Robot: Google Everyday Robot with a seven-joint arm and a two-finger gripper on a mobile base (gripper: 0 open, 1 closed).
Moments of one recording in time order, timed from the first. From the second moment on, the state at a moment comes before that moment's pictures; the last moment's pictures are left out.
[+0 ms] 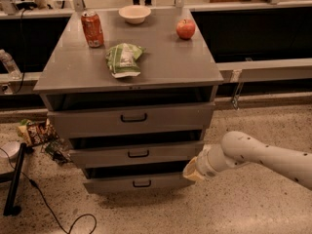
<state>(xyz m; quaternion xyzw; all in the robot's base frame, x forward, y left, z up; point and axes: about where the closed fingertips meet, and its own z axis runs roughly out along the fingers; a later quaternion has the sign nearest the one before) 0.523 -0.130 0.489 -0.61 0.74 0.16 0.24</state>
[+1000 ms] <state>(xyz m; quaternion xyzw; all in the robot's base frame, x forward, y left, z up) 0.524 -0.120 0.355 -0.60 0.73 0.22 0.23</state>
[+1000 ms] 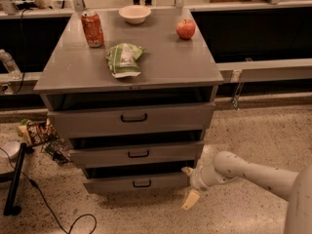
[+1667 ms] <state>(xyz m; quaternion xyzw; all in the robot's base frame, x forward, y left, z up) 0.529 -0.097 0.279 -0.65 0.69 0.23 0.23</state>
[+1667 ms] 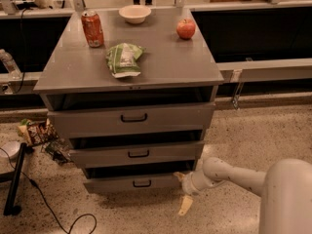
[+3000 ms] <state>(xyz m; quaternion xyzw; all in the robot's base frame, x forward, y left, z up) 0.591 -0.092 0.213 -0.66 0.69 0.20 0.24</state>
